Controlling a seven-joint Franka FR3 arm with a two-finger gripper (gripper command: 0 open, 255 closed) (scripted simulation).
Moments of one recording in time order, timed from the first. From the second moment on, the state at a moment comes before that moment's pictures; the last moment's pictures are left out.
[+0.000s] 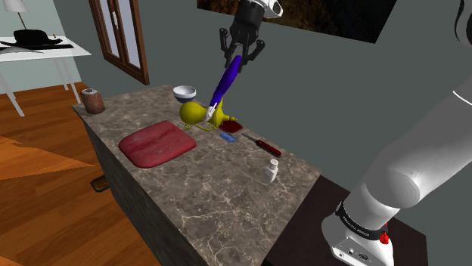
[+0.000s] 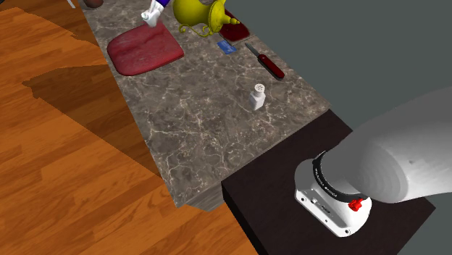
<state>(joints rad) -0.18 -0.17 0.16 -1.80 0.38 1.58 1.15</state>
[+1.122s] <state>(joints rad) -0.20 0.14 0.13 -1.55 0.34 1.62 1.08</state>
